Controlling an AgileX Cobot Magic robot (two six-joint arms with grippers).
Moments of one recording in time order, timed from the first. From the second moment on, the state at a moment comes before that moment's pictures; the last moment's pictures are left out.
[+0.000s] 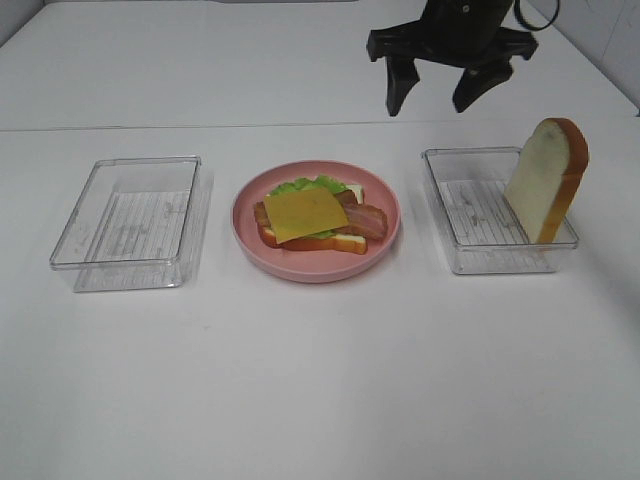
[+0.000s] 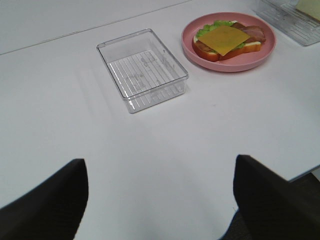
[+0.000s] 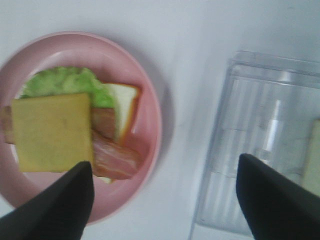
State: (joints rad) left arm -0.43 -0.01 -0.51 0.07 1.06 -0.04; right arm 0.34 2.11 -1.93 0.00 1.09 0.12
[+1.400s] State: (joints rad) left arm -0.43 -0.01 -0.51 0.07 1.06 -0.04; right arm 0.00 2.20 -1.93 0.11 1.22 0.04
